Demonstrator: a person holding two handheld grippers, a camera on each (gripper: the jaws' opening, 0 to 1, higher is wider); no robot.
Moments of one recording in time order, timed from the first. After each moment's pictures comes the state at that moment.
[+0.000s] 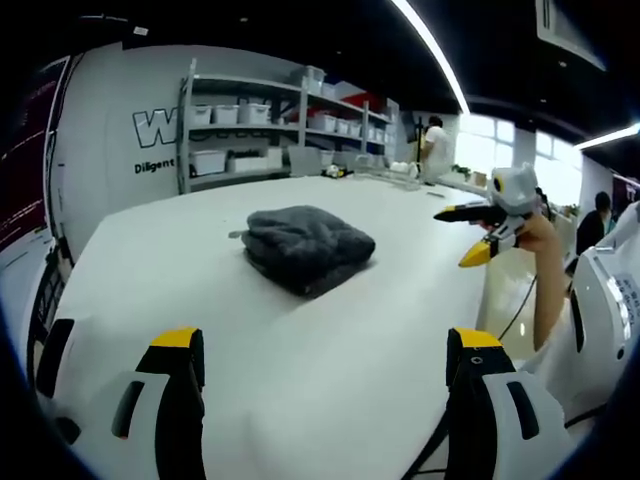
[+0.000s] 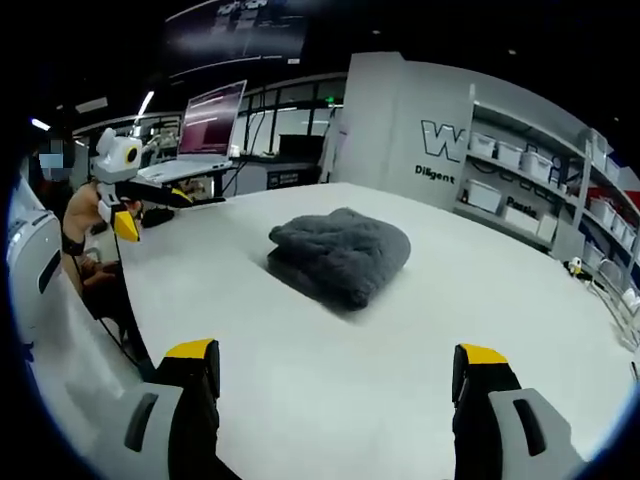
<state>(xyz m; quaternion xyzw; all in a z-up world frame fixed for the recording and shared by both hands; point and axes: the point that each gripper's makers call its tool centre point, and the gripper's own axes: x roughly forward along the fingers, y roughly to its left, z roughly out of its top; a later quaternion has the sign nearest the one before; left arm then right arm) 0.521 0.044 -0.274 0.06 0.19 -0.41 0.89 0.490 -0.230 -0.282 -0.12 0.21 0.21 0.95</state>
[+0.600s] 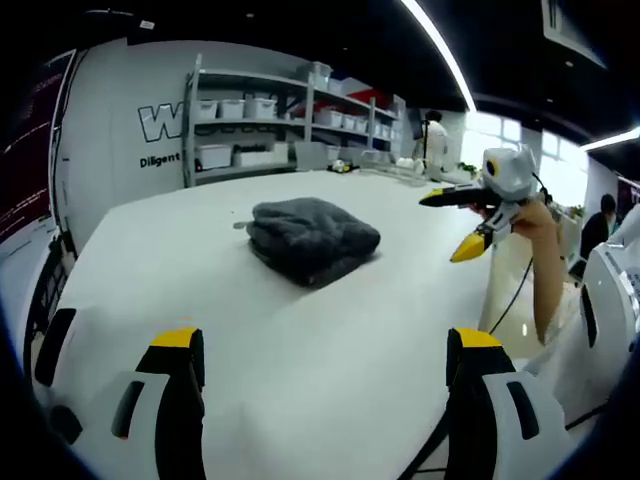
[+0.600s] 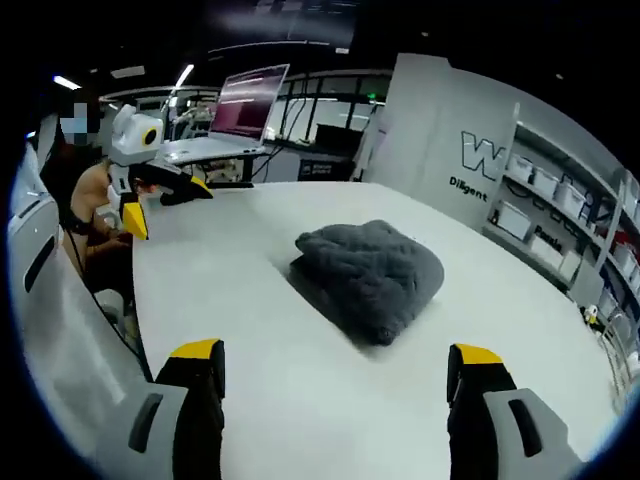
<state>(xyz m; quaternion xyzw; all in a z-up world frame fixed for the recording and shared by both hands) 0.520 0.046 -0.284 0.06 0.21 -0.40 0.89 0.524 -0.184 -0.273 -0.21 0.20 0.28 0.91</state>
